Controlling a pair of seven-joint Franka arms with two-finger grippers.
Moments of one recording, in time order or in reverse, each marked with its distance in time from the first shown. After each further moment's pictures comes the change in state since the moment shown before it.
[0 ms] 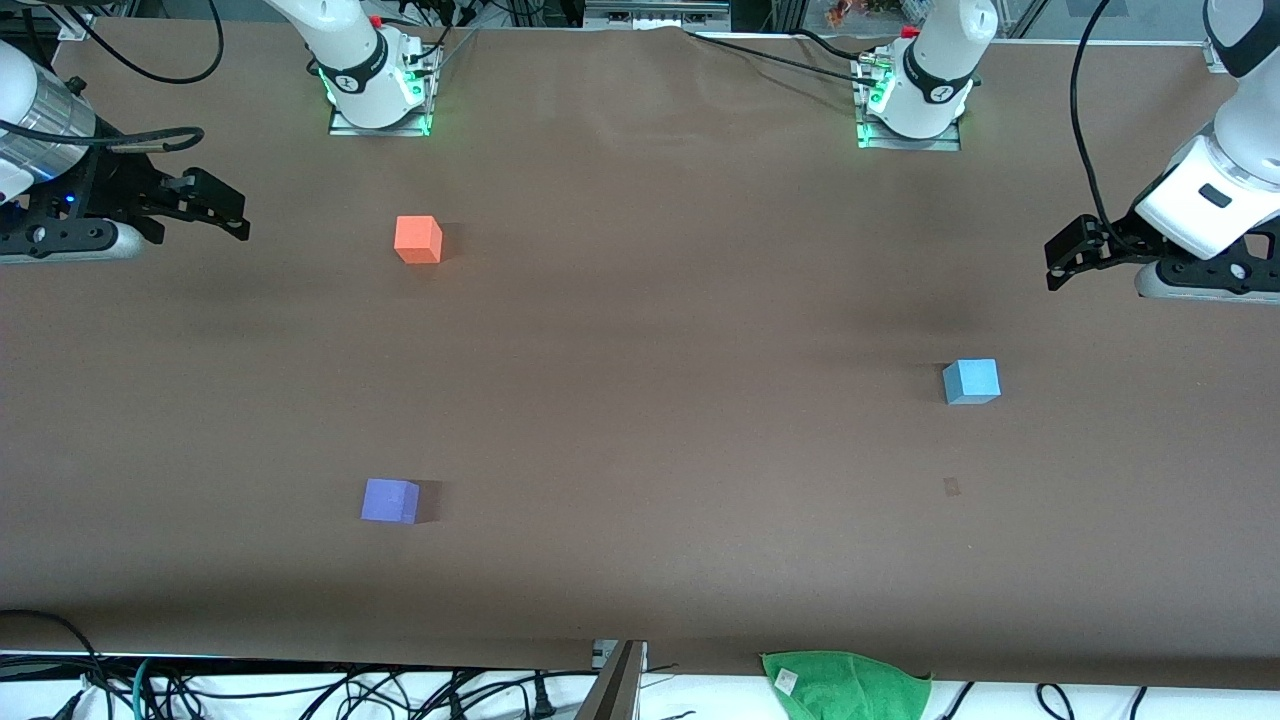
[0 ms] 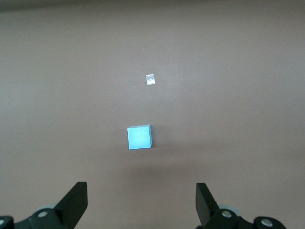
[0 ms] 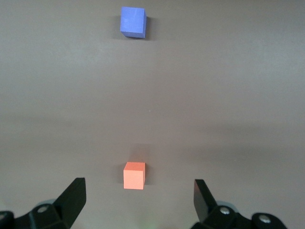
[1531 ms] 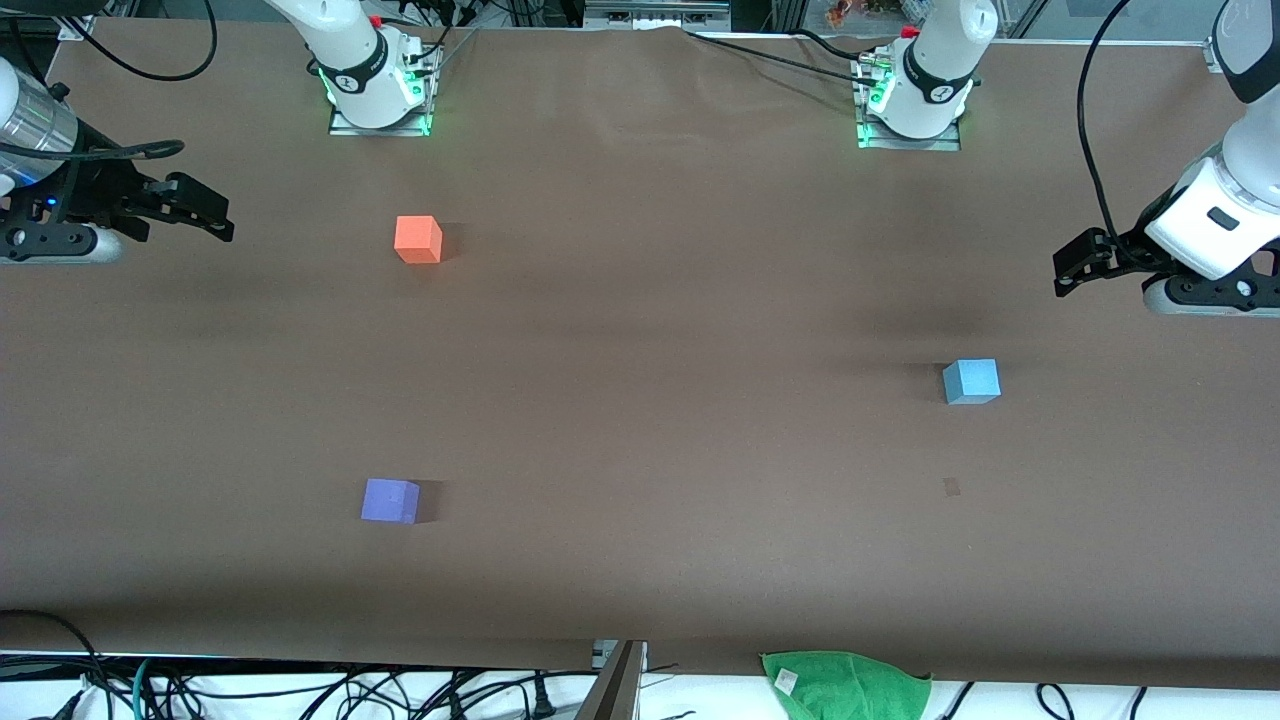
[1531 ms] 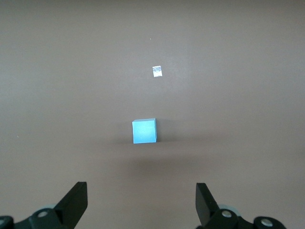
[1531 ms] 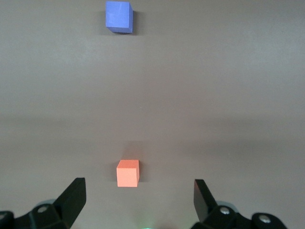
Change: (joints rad) left arm 0.011 0.026 0.015 0.001 0.000 -0.017 -0.003; right arm -0.004 -0.007 -0.029 -0.025 -0.011 -0.003 0.003
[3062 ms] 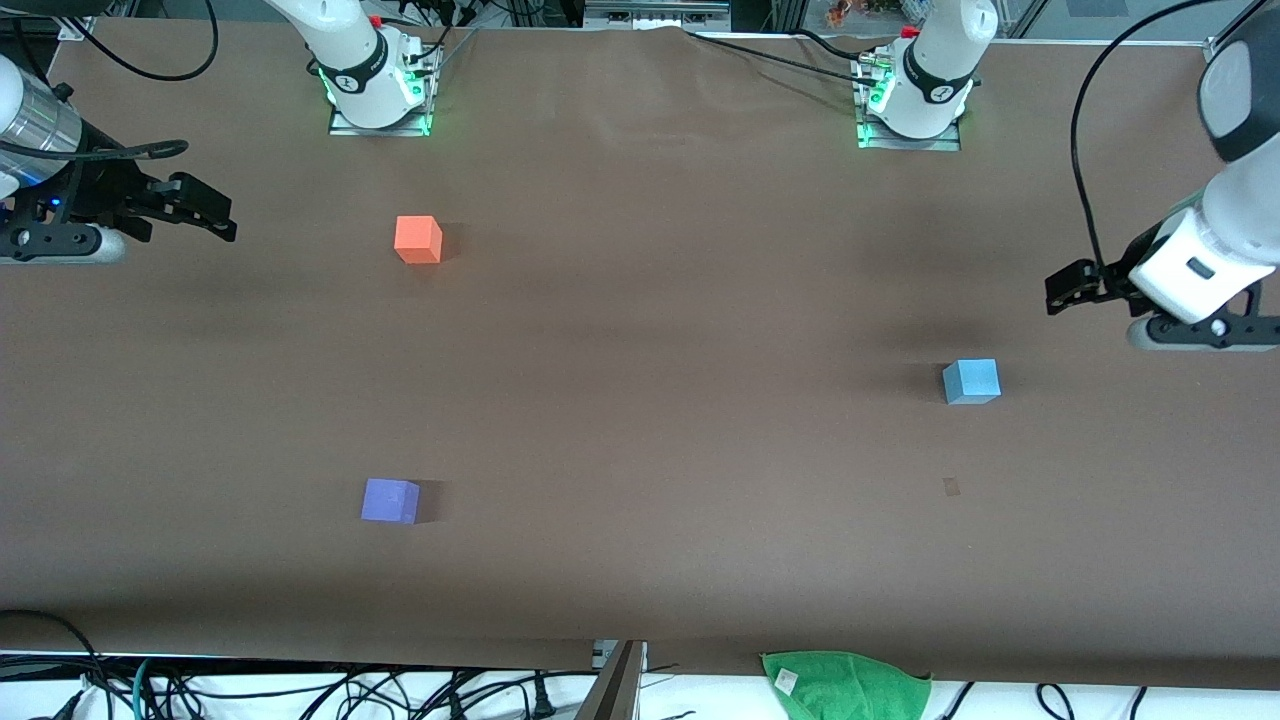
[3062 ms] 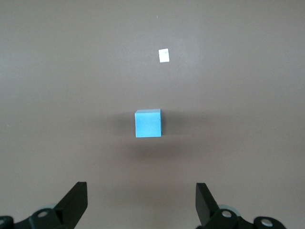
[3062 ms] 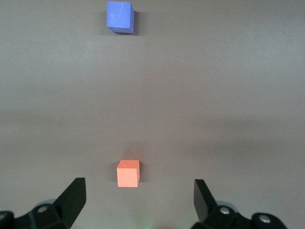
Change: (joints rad) left arm 0.023 0.106 0.002 0.002 0.000 -0.002 -0.001; right arm 0.001 -0.001 0.003 -0.001 0.000 0.003 0.000
